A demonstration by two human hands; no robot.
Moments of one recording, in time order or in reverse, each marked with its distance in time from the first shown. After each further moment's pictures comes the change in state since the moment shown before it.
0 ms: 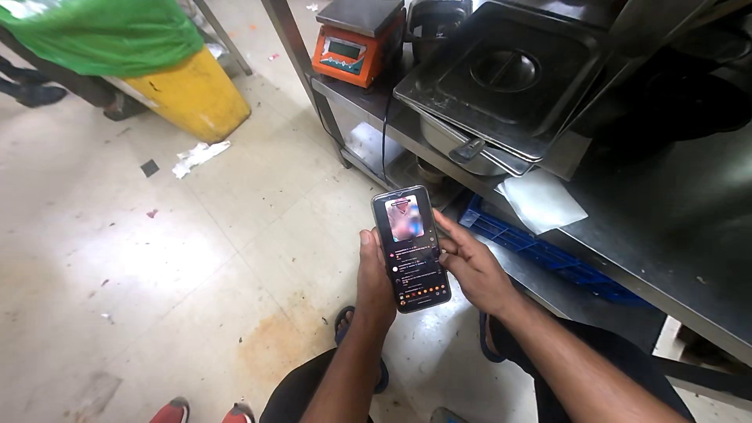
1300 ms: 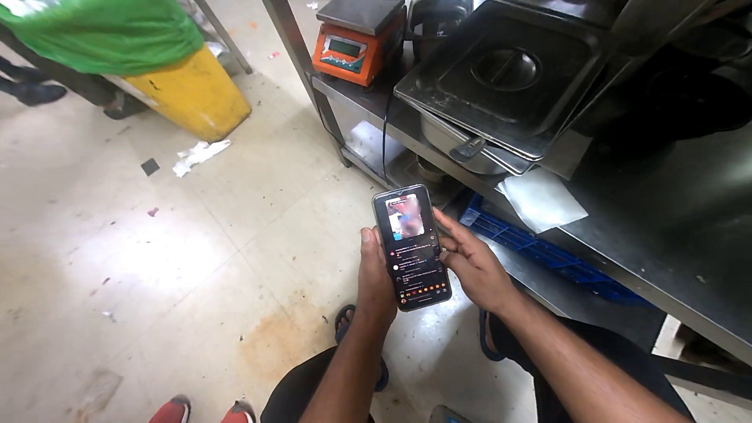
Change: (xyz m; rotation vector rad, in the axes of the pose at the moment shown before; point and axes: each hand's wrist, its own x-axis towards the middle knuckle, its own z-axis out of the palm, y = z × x) left_hand 0.000 -0.002 -0.001 0.005 -0.005 0.002; right_hand 0.001 0.000 -0.001 -0.008 -0.001 0.004
